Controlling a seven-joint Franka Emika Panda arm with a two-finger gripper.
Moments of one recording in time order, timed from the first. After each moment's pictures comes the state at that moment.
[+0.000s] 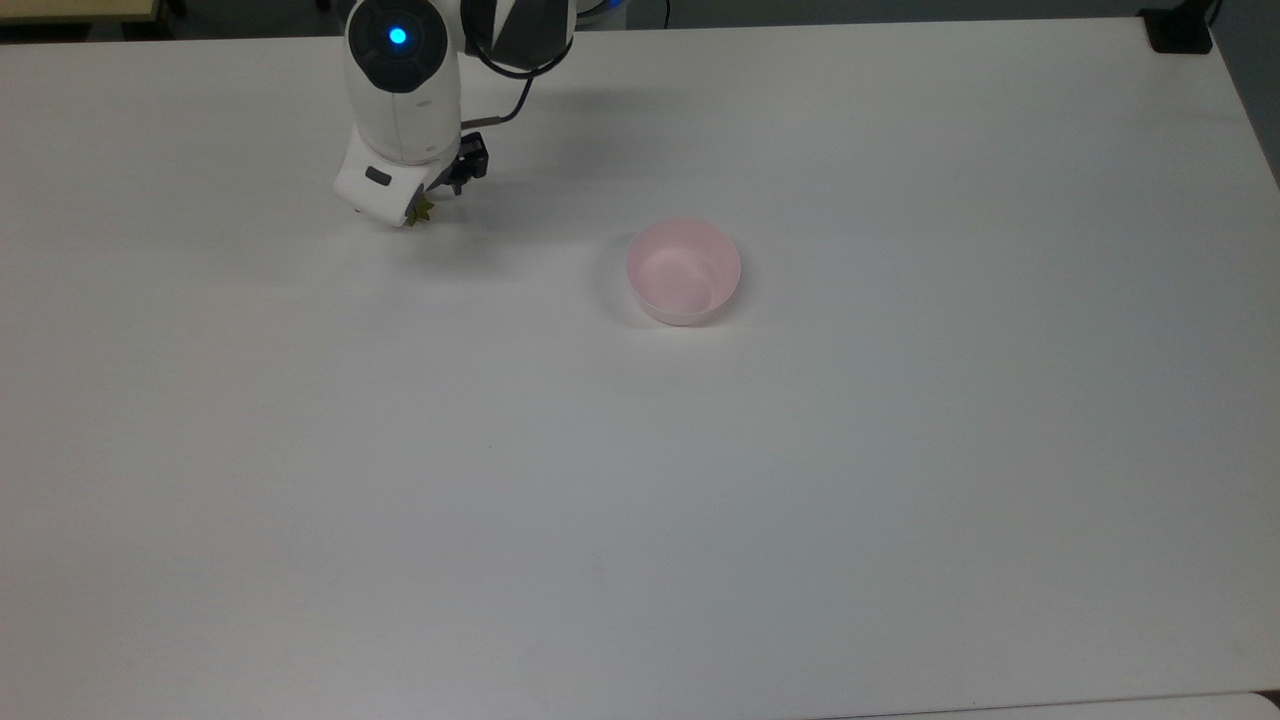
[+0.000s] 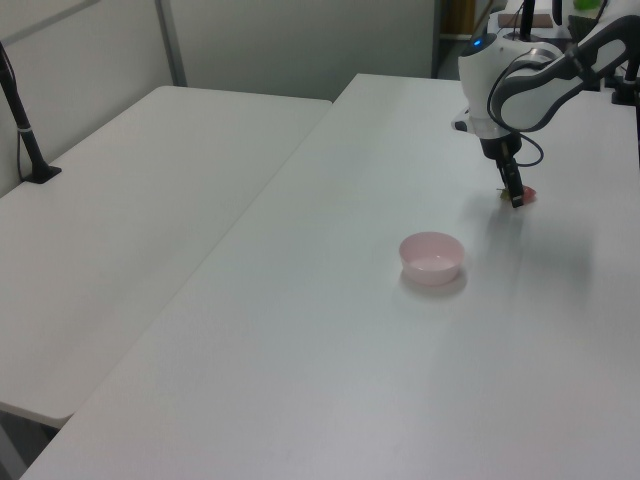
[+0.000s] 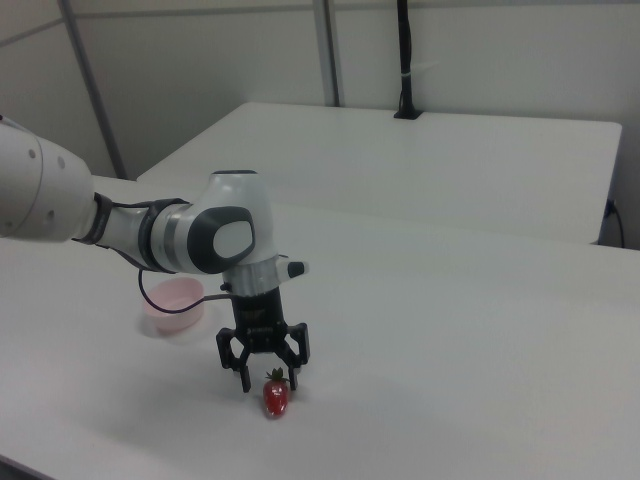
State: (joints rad) arm 0.04 0.19 -0.20 -2.13 -0.22 2.07 -0.46
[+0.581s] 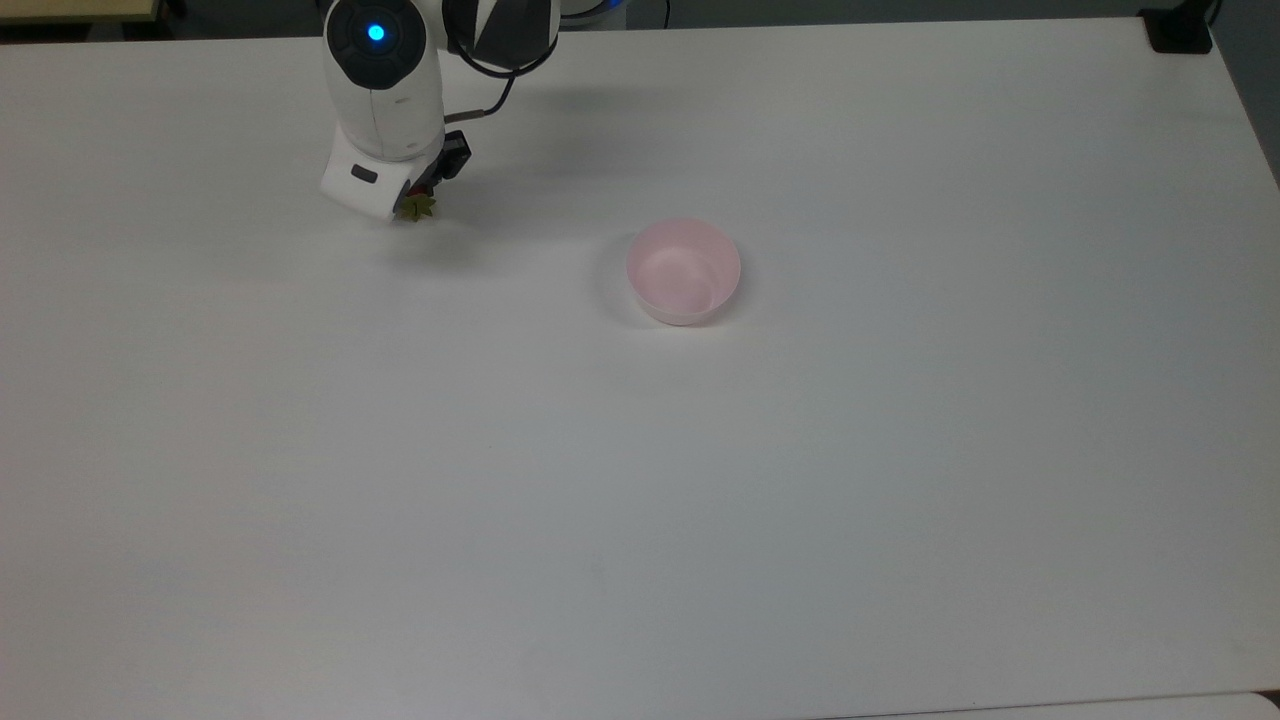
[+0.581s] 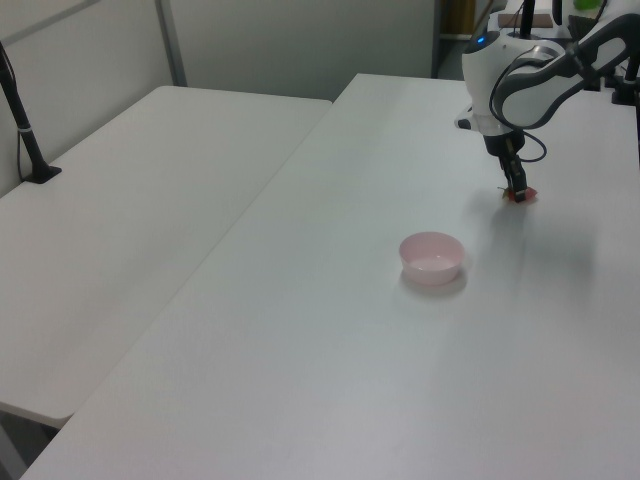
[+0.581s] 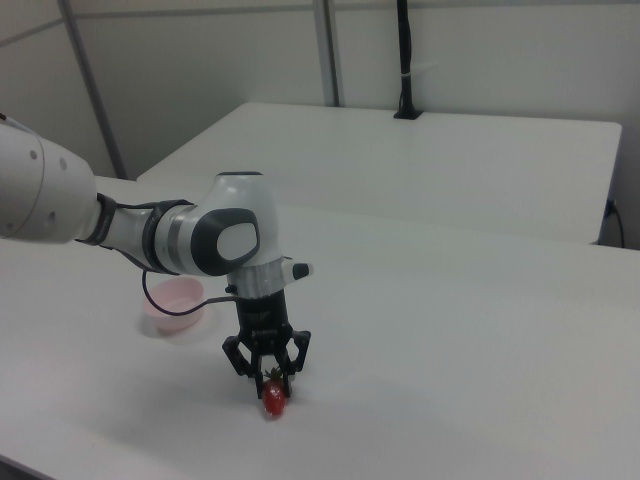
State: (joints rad) arm 0.04 0.19 -0.22 -2.13 -0.22 2.07 -0.52
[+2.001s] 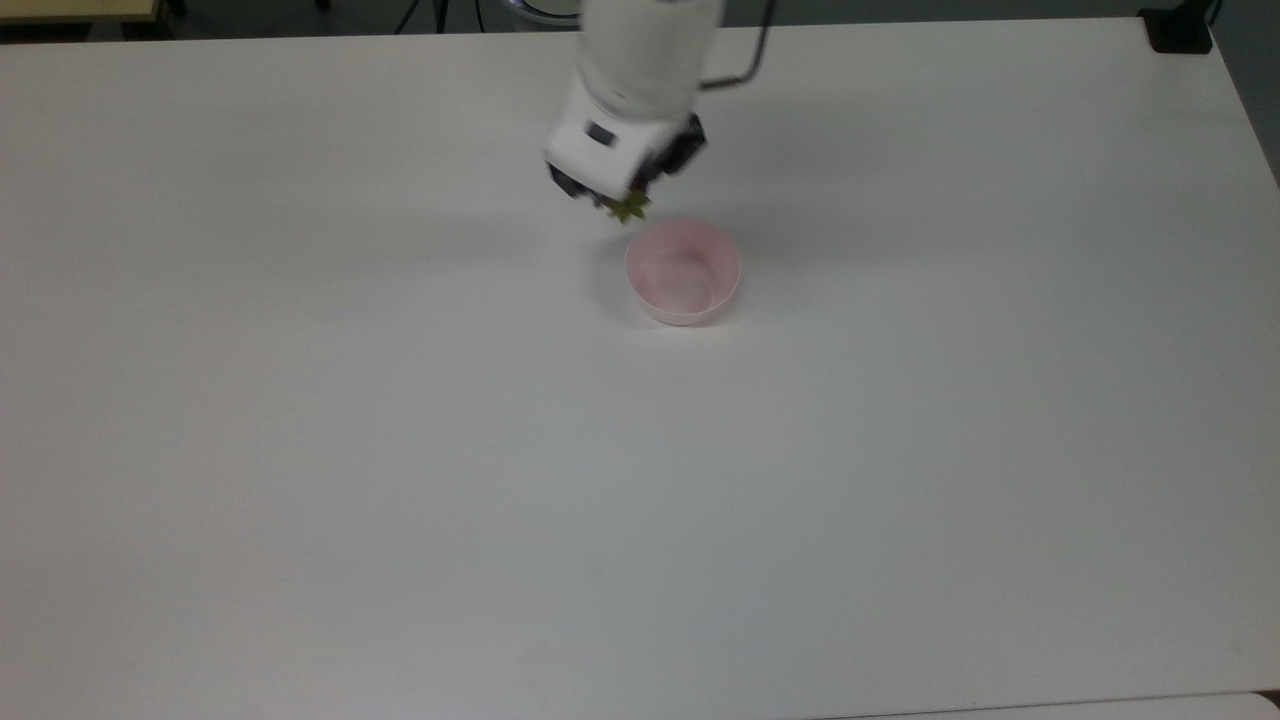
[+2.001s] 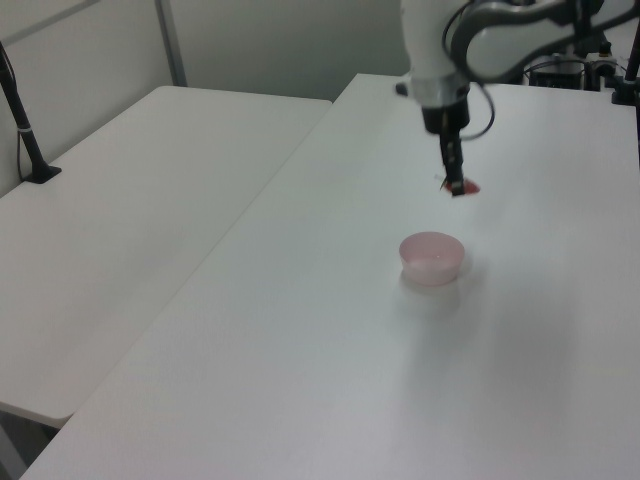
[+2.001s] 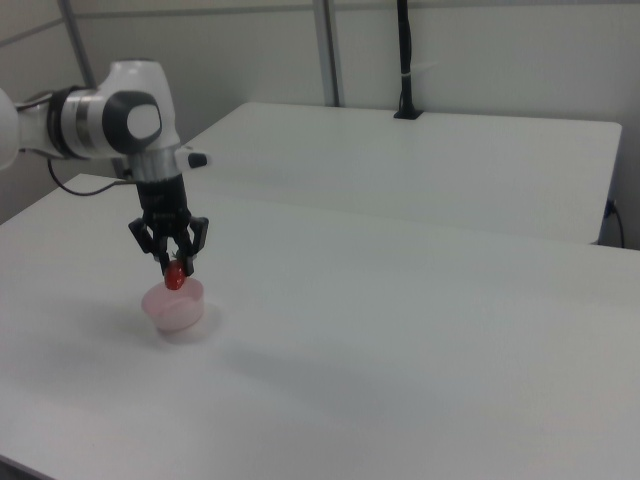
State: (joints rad) arm 0.26 0.23 -0.06 -1.73 -0.05 1.77 -0.10
